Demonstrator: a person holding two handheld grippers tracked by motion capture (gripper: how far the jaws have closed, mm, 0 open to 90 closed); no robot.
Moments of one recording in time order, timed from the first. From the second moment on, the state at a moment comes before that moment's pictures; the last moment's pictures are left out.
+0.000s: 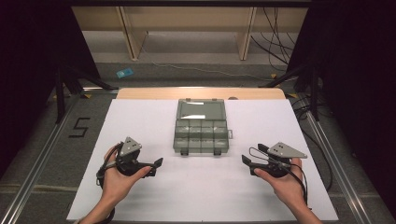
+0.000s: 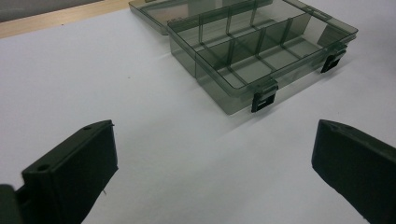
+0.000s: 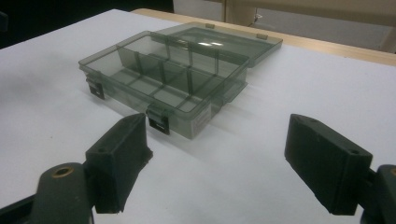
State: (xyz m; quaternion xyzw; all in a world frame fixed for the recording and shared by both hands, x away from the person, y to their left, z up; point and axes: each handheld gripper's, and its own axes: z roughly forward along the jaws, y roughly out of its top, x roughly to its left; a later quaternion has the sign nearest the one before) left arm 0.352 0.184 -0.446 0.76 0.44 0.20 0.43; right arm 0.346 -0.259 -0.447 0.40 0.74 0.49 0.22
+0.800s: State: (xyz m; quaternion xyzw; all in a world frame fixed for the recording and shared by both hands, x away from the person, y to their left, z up) left arm 0.348 0.187 -0.445 0.73 0.46 0.20 0.47; right arm 0.348 -0.270 -0.444 0.41 0.74 0.48 0.22
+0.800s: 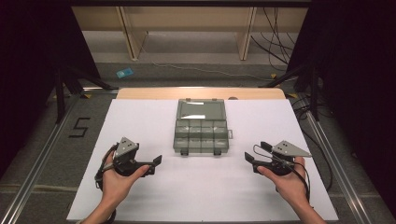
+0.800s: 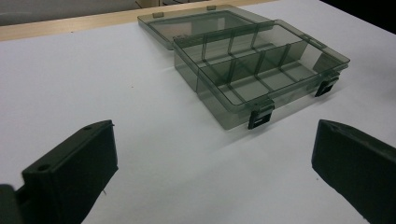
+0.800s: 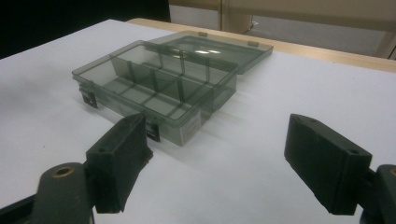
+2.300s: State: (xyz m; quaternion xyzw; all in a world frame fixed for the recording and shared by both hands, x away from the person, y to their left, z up) left arm 0.345 0.184 -0.446 0.73 0.45 0.19 0.48; right arm 0.549 -0.199 -0.436 0.50 0.74 0.39 0.21
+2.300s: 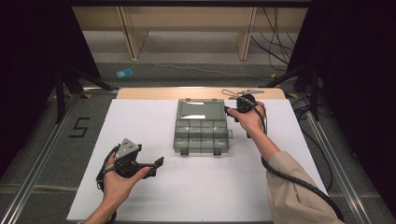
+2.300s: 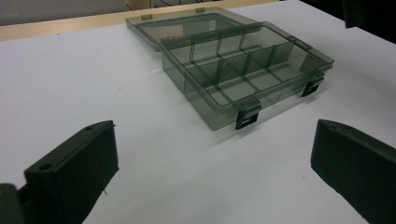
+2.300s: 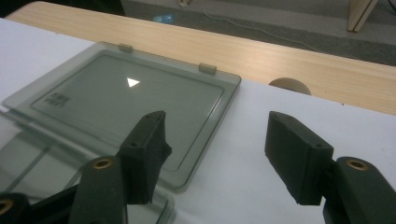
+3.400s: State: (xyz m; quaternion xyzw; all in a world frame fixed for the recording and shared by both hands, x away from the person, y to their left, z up) left arm 0.345 0.181 -0.447 0.73 0.44 0.18 0.48; right arm 0.604 -0.167 -0.468 0.59 0.74 0.30 0.15
